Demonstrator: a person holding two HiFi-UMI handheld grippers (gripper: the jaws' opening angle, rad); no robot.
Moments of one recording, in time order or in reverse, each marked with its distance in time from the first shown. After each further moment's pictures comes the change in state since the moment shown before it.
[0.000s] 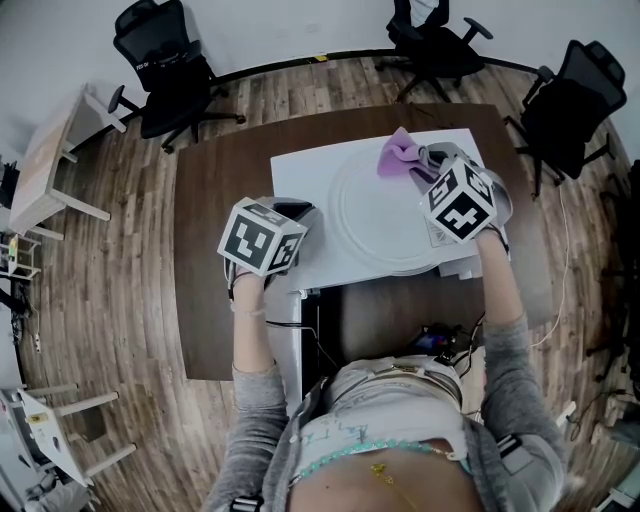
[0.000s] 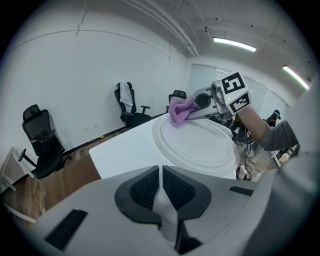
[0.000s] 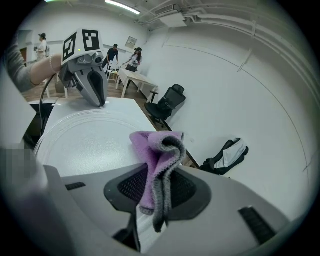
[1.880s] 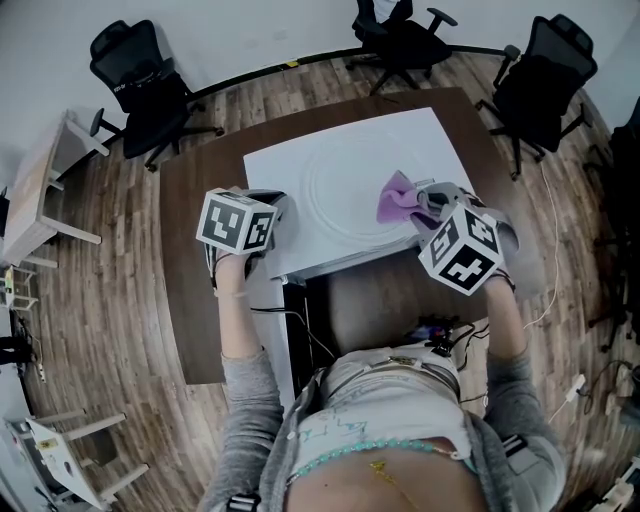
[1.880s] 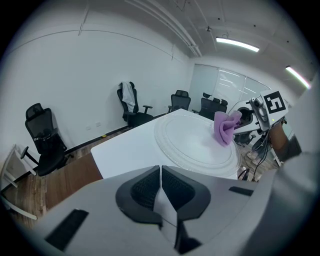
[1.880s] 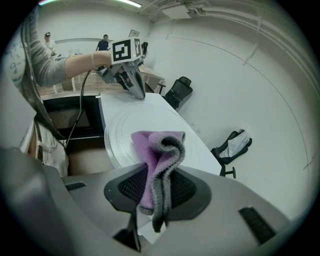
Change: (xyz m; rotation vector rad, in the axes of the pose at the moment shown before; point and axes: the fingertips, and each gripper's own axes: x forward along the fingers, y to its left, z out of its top) left arm 0.002 -0.001 -0.002 -0.028 0.007 0.009; right arm -0.096 0.083 -0.058 -0.007 0.100 0.059
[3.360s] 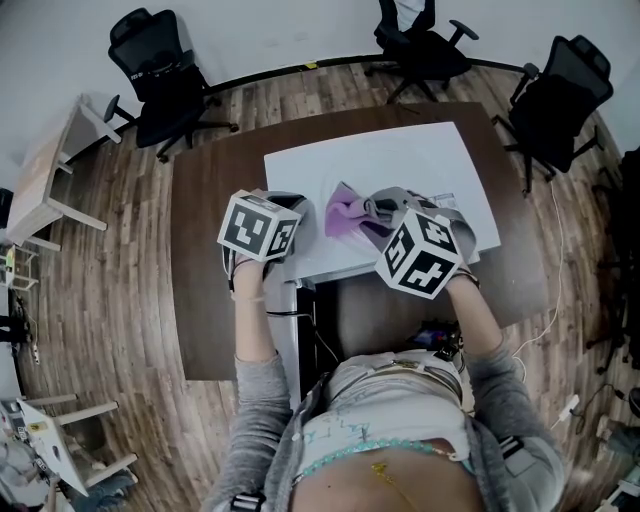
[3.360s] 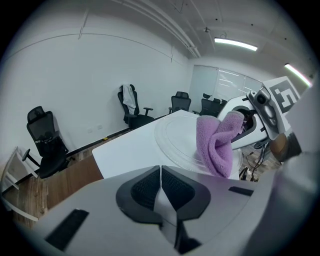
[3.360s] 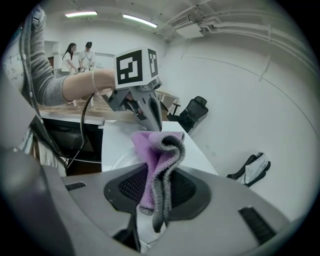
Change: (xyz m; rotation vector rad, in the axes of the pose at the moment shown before) left arm 0.000 0.001 0.000 0.013 -0.021 0.016; right arm 0.039 0.044 0.113 -0.108 -0.218 0.141
